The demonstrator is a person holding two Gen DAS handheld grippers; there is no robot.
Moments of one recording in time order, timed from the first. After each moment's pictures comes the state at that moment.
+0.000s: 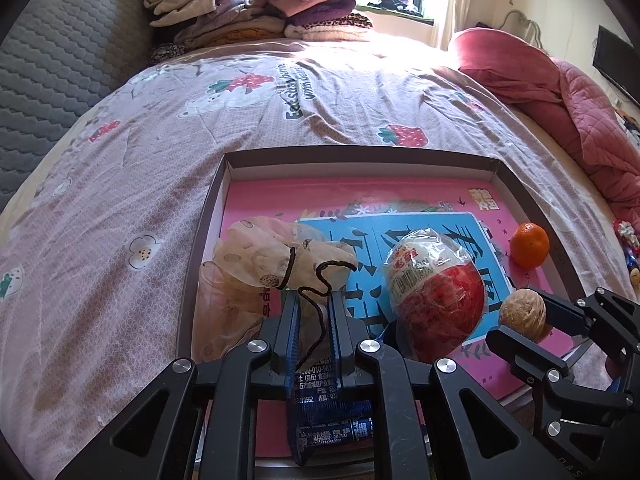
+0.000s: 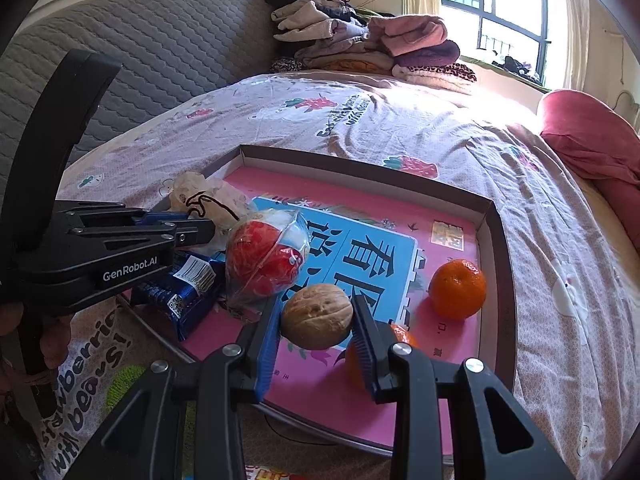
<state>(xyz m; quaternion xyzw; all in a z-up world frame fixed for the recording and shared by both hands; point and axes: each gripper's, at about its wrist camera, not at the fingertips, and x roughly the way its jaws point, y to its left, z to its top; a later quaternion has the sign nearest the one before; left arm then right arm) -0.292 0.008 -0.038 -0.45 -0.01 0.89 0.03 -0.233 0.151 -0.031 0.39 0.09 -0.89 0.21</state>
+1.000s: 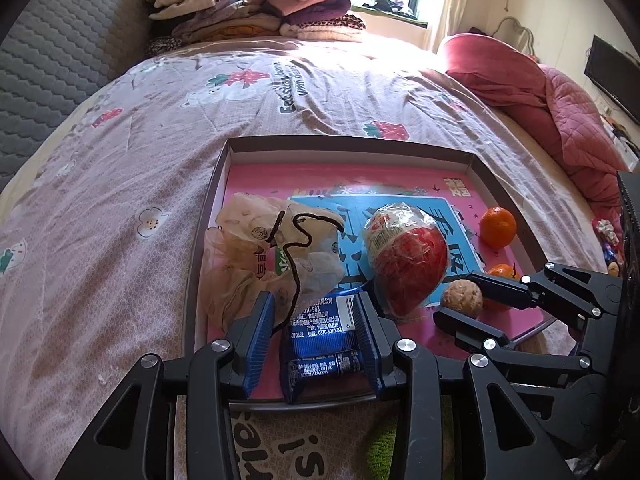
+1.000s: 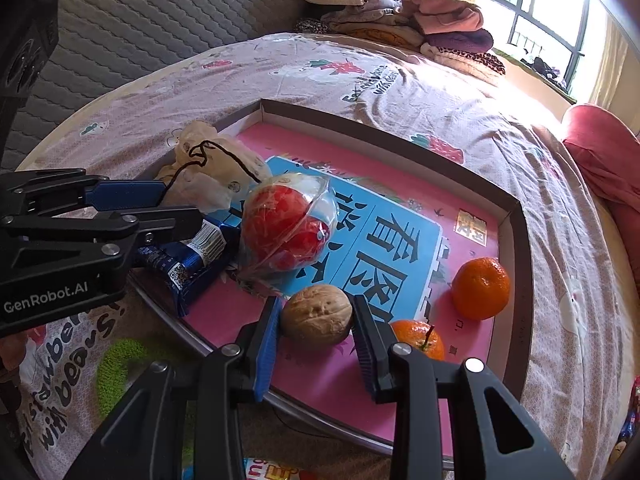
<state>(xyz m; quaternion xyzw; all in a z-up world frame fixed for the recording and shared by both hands) -0.256 0.001 -0.025 -0.45 -0.04 0.89 0.05 -0.239 0.132 -0.041 0.44 0.15 -0.86 0.22</state>
